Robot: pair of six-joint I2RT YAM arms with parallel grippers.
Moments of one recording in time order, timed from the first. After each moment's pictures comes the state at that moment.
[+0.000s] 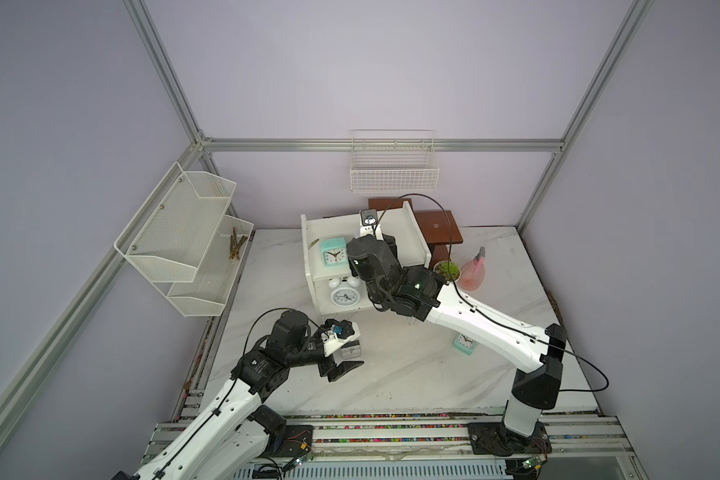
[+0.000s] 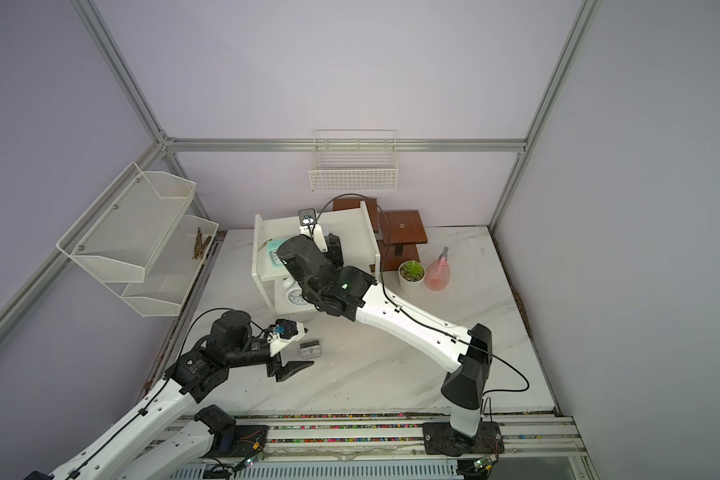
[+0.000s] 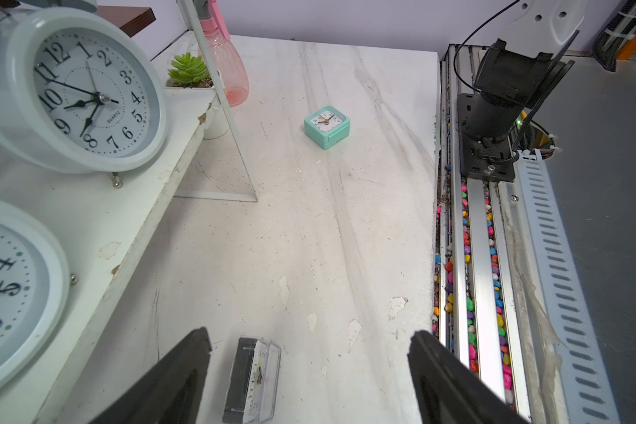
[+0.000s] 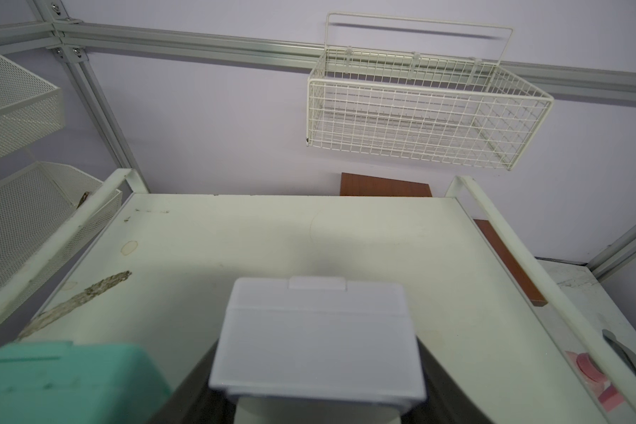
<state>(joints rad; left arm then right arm) -0.51 0.75 0.61 -0.44 0.59 0.45 1.04 1.80 1.94 -0.53 0.86 0.30</state>
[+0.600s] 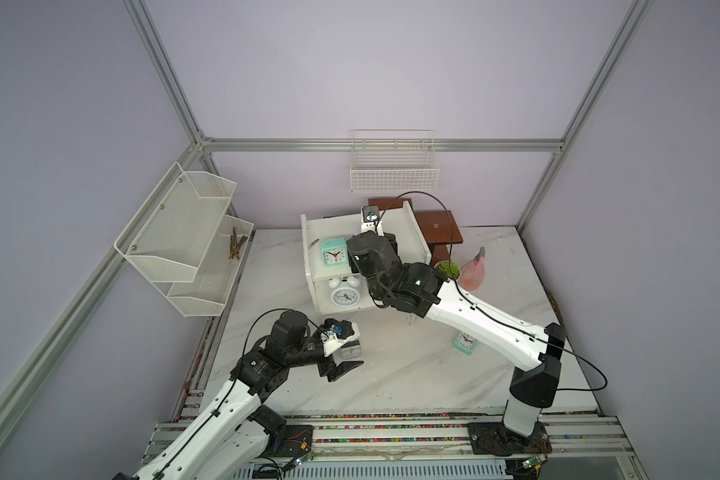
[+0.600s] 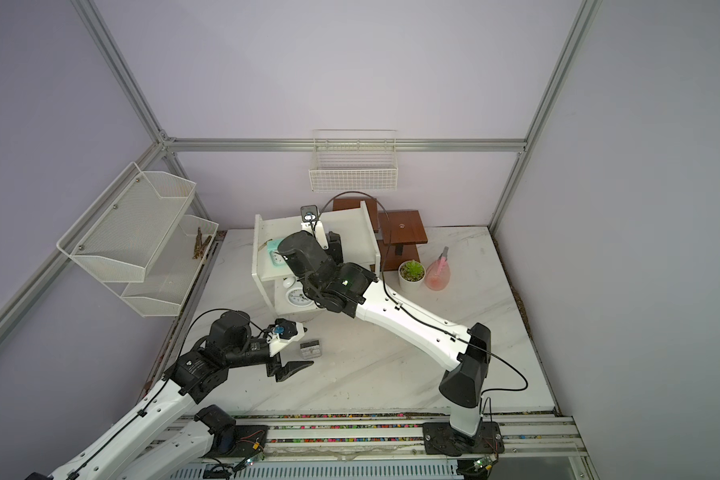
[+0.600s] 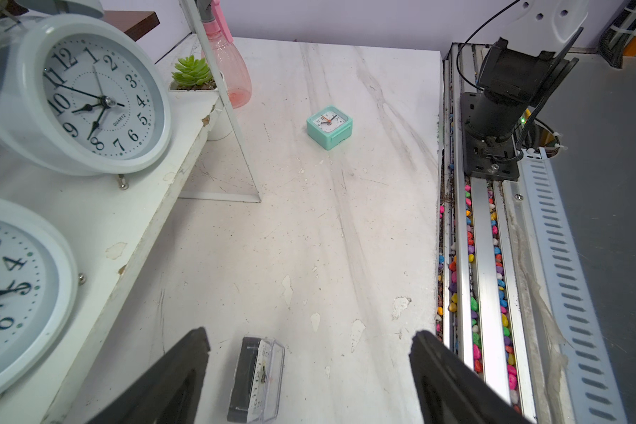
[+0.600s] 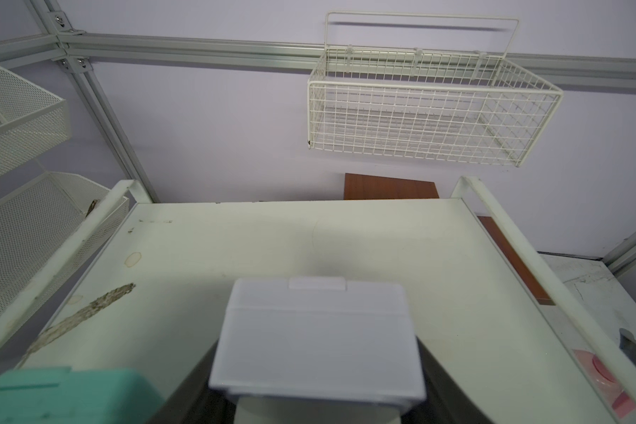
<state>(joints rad) -0.51 0.75 0.60 -0.43 0.58 0.45 1.02 1.82 1.98 -0.55 0.83 0.32</state>
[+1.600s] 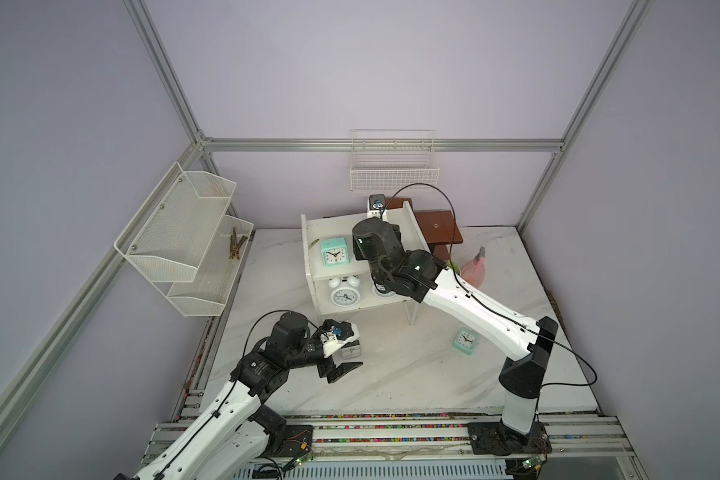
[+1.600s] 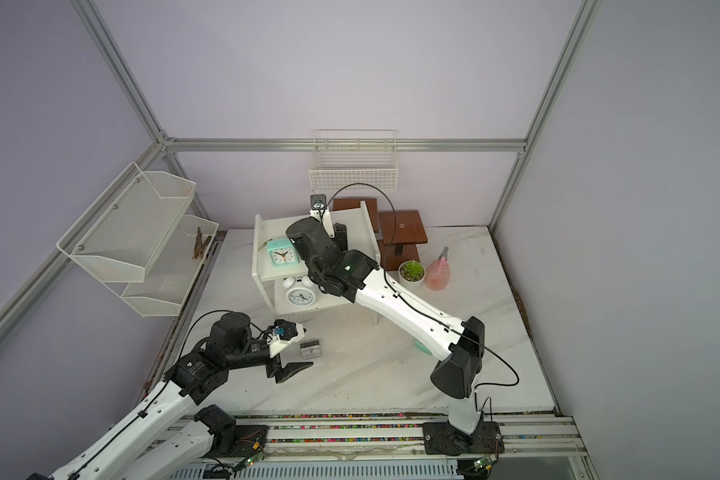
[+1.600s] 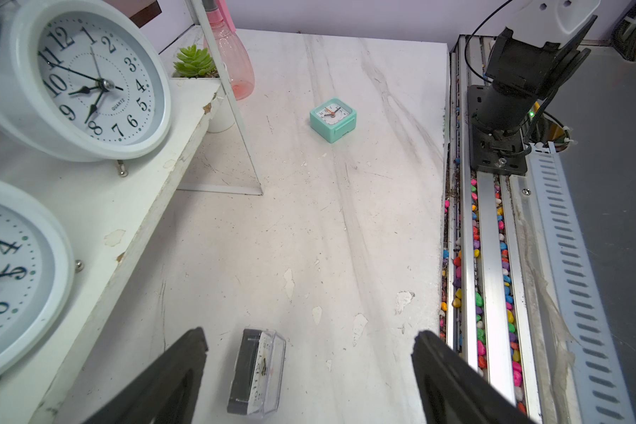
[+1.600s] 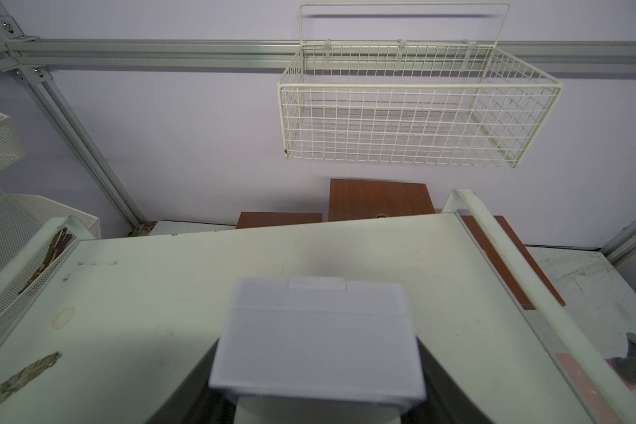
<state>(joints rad) -0.51 0.74 0.59 -0.43 0.56 0.45 0.94 1.88 2.05 -0.58 0.79 0.33</state>
